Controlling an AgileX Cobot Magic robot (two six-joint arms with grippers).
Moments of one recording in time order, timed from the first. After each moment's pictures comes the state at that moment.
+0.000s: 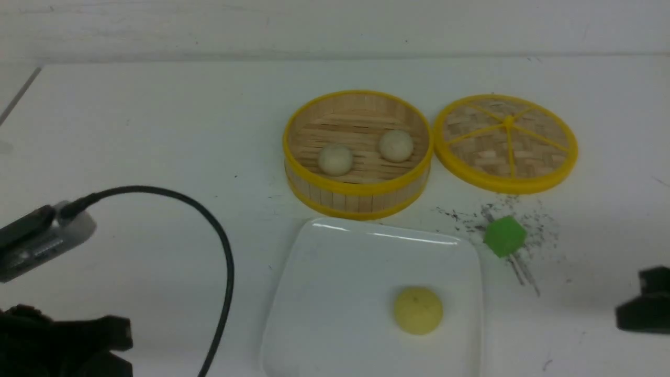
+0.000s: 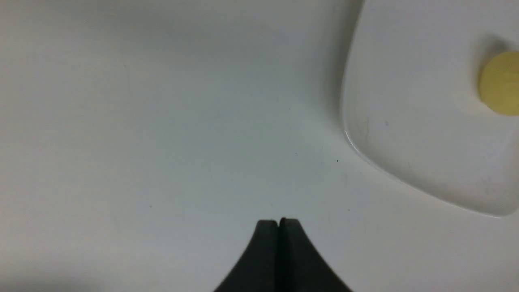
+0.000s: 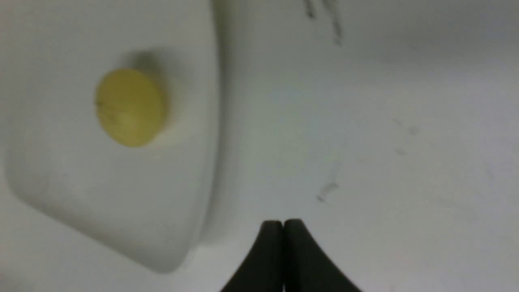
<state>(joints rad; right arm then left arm) -0.09 1.17 -0.68 0.72 0.90 -0.36 -0.03 0.88 -0.62 -0.40 1.02 -0.09</state>
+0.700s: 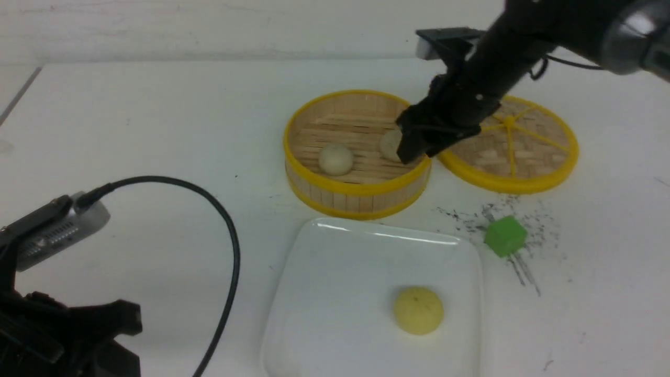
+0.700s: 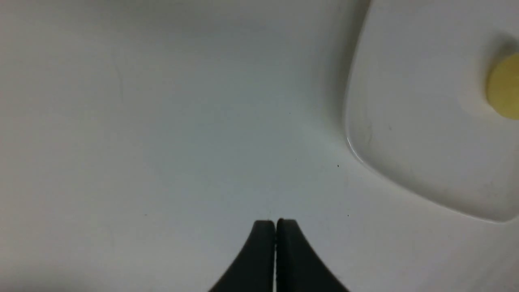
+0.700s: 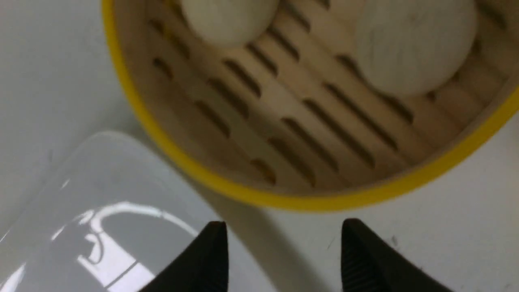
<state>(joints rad) 0.34 2.15 -2.00 0.36 1.12 -0.21 -0.03 0.93 -0.63 -0.41 1.01 -0.10</state>
